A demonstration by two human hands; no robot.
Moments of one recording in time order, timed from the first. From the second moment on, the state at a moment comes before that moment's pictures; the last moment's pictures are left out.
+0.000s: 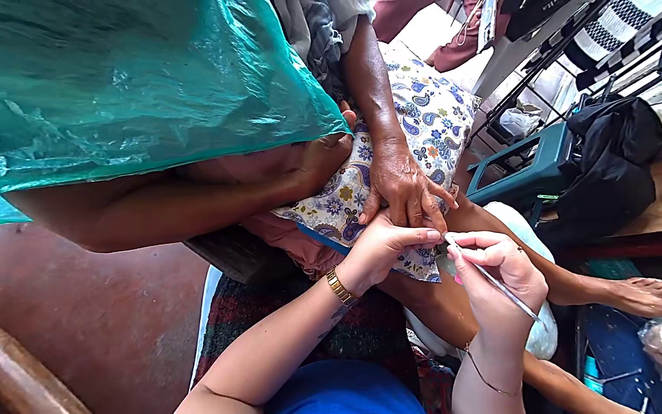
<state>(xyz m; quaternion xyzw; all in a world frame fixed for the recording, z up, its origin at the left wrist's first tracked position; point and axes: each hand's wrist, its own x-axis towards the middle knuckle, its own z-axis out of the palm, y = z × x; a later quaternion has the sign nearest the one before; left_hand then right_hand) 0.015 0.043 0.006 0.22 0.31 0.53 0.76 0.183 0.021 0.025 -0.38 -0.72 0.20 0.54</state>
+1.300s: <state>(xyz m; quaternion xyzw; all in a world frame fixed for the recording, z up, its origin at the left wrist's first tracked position) 0.015 0.043 0.006 0.22 0.31 0.52 0.76 0.183 0.020 0.023 -0.38 -0.73 0.20 0.54</state>
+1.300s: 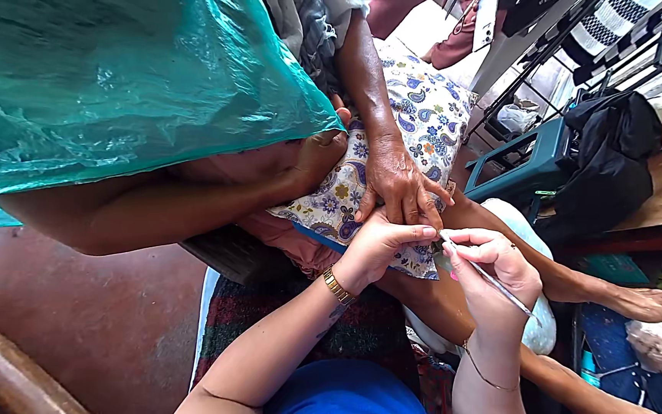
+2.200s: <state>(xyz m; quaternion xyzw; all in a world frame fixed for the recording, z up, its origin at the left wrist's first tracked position) 0.015 0.044 0.005 0.22 0.31 0.53 0.76 0.182 0.021 0.020 -0.39 -0.72 0.19 0.54</state>
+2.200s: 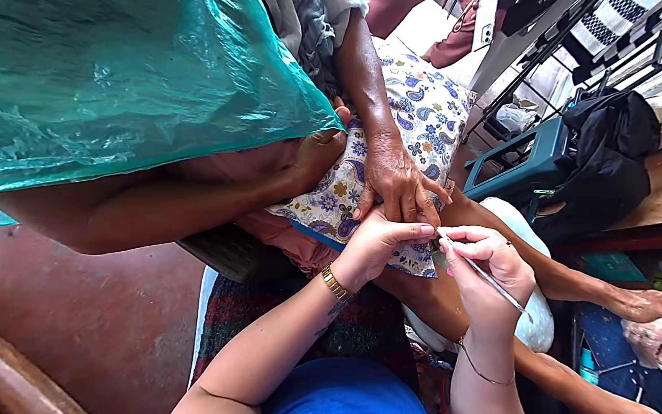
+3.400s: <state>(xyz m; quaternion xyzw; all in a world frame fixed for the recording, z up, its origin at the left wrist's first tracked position) 0.015 0.043 0.005 0.22 0.31 0.53 0.76 0.180 0.019 0.018 -0.39 -0.72 0.19 0.55</state>
